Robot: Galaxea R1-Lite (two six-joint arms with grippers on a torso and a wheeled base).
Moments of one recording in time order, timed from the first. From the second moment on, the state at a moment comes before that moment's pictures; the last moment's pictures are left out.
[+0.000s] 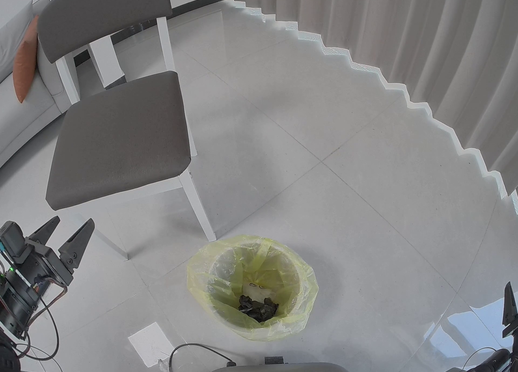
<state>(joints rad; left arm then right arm) -0.10 1.06 -0.07 -0.96 -0.10 -0.17 -0.01 0.06 -0.02 -0.08 -0.30 0.01</state>
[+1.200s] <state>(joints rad) -0.29 1.06 -0.31 -0.53 0.04 -0.16 0.01 0.20 -0.26 0.03 0.13 0.01</state>
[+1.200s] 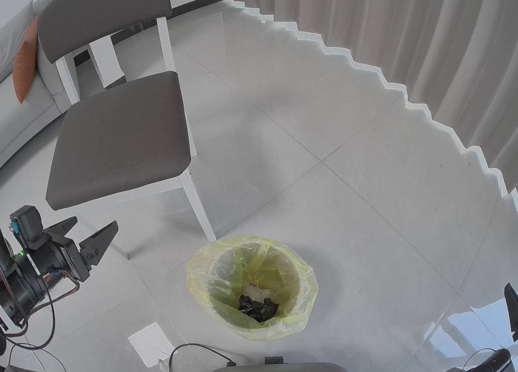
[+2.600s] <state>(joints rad) -0.03 0.14 -0.10 -0.09 0.02 -0.07 0.00 0.02 -0.05 0.05 0.02 0.04</state>
